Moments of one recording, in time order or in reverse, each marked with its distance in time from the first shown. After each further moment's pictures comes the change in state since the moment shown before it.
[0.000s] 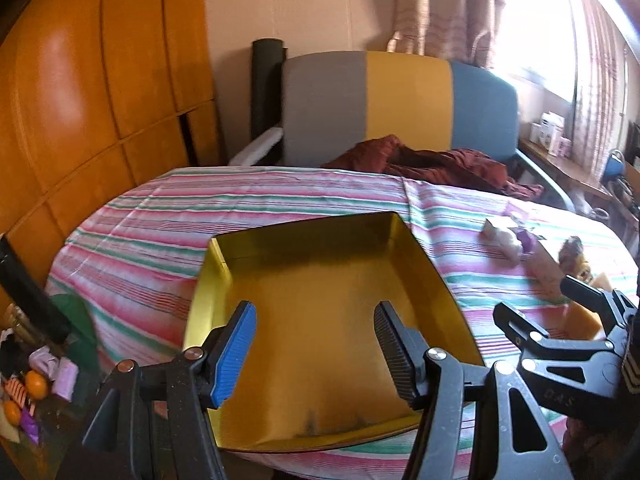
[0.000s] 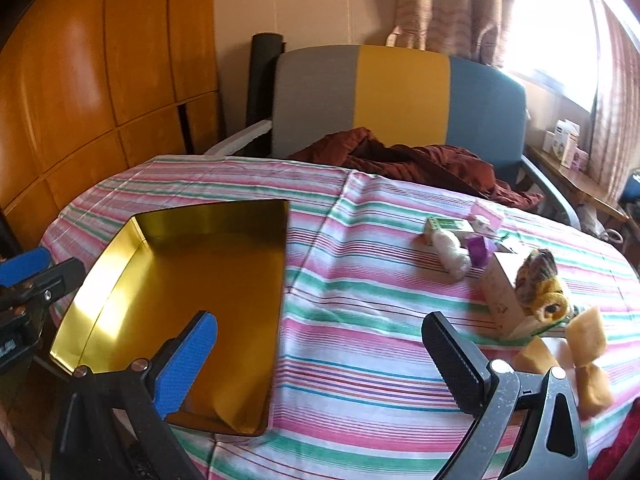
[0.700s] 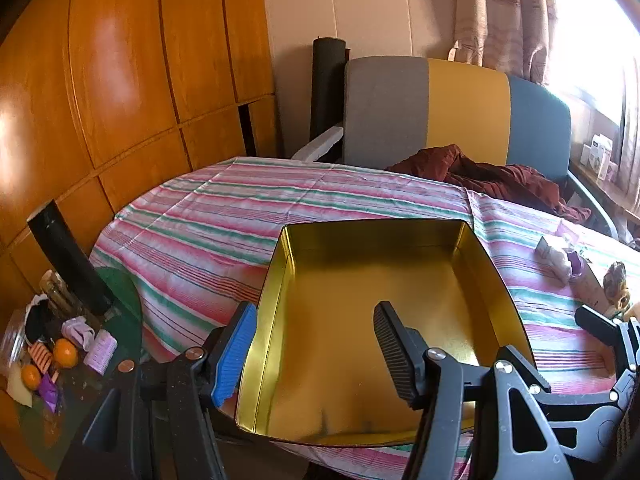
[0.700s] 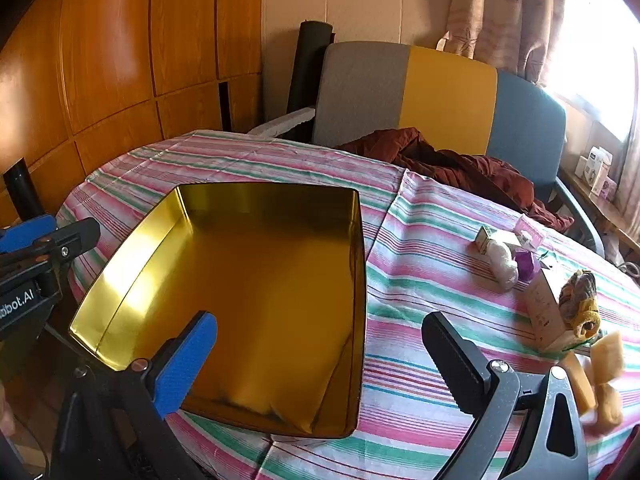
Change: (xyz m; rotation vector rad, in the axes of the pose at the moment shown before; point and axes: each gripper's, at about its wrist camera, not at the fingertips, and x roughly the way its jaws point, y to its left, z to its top) left arm -0.007 0.043 -0.011 -0.108 -0.013 0.188; right arm 0.005 0.061 -0.005 -0.126 0.029 0.083
